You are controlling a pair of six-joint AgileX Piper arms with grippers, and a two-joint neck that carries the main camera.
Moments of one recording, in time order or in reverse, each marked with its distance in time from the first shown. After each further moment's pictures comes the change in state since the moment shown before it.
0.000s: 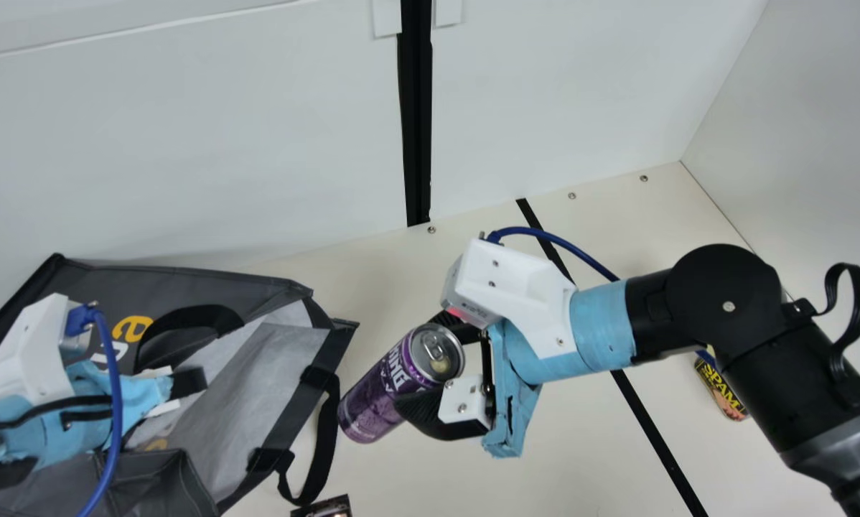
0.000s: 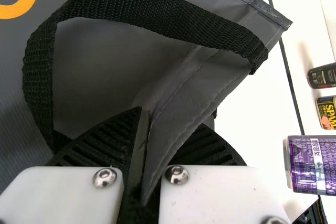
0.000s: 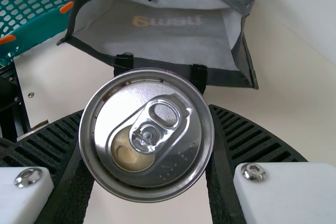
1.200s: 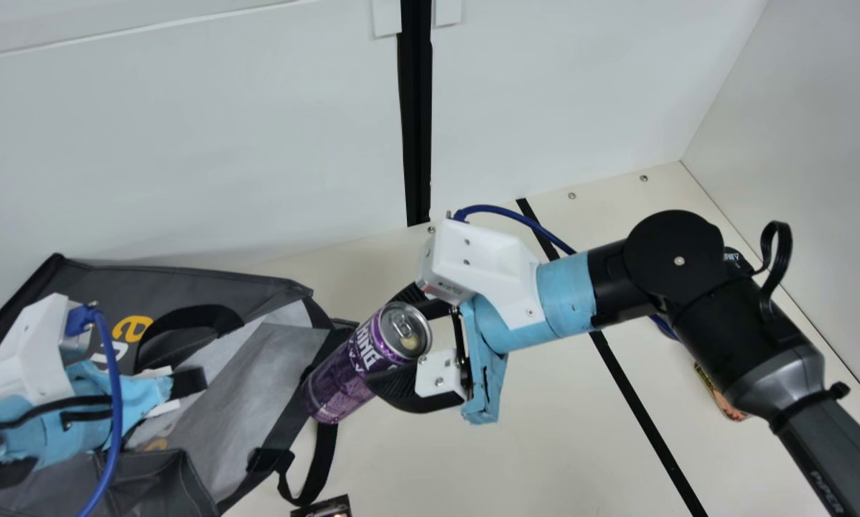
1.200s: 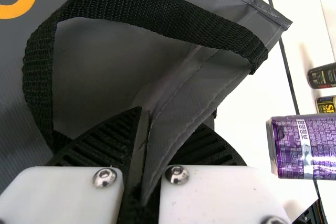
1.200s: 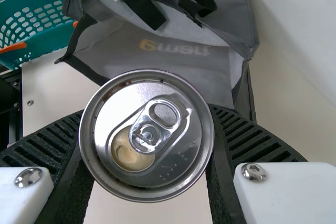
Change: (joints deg) left arm 0.0 0.0 0.0 0.0 0.0 0.0; right arm 0.7 8.2 -3.5 7.8 -0.1 -11.6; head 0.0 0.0
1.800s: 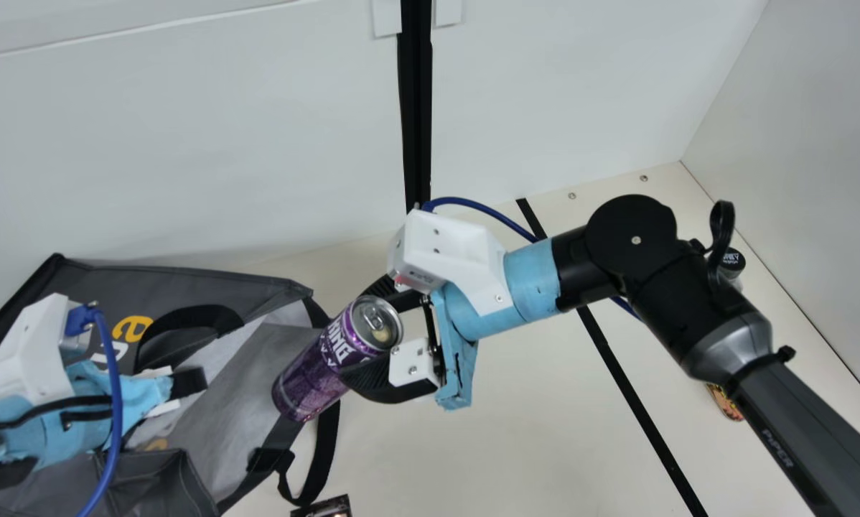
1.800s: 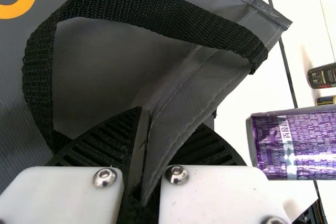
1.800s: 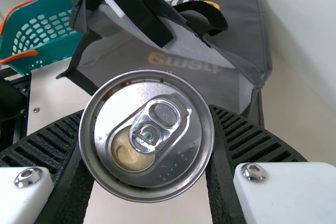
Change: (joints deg) left arm 0.0 0.0 0.0 0.0 0.0 0.0; right arm 2.6 5.5 -3.5 3.4 0.0 -2.9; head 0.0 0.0
